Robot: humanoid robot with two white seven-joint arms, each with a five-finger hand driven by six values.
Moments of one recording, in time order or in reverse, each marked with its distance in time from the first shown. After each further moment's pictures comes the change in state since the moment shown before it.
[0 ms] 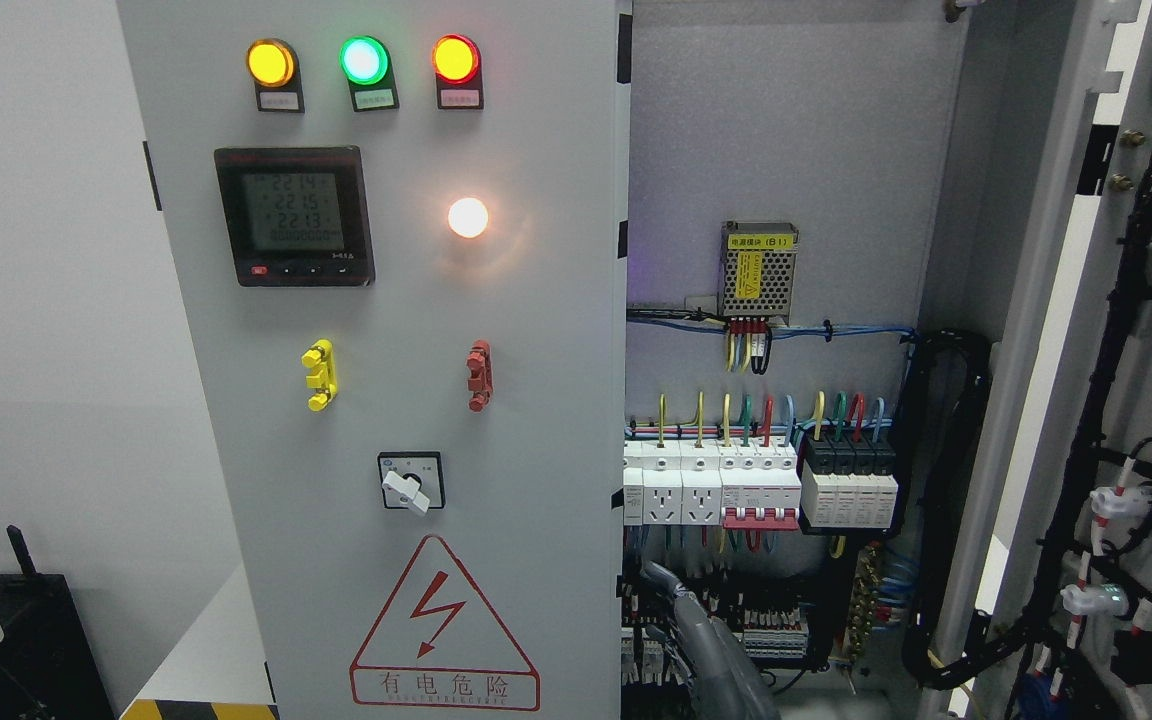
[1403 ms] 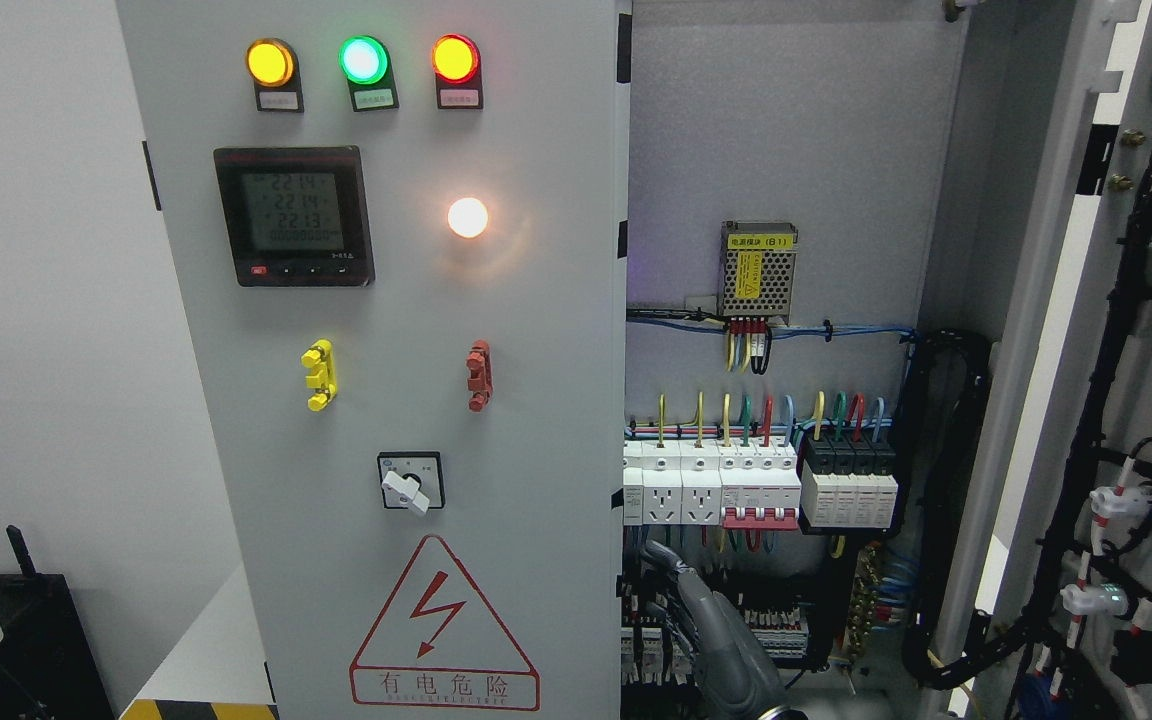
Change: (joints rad) left arm 0.000 0.000 0.000 0.000 0.000 0.000 0.000; right arm -0.061 -0.023 0.010 0.042 -0.043 -0.017 0.051
